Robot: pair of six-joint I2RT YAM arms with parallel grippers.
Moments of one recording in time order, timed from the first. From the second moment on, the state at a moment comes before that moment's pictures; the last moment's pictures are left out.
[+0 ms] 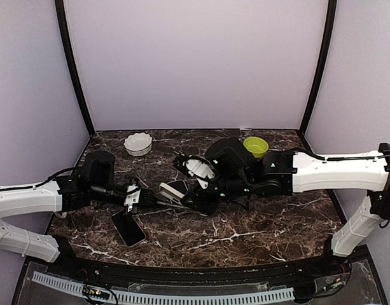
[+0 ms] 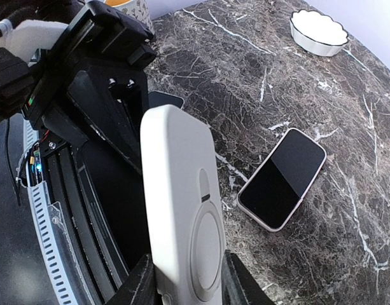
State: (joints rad) left arm -0.74 1.09 0.60 -0.04 0.64 0.88; right arm 1.22 1.56 1.26 -0.40 -0.01 0.14
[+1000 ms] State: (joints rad) left arm -0.73 1.08 0.60 -0.04 0.66 0.88; right arm 1.22 1.41 1.09 -0.41 0.03 0.27
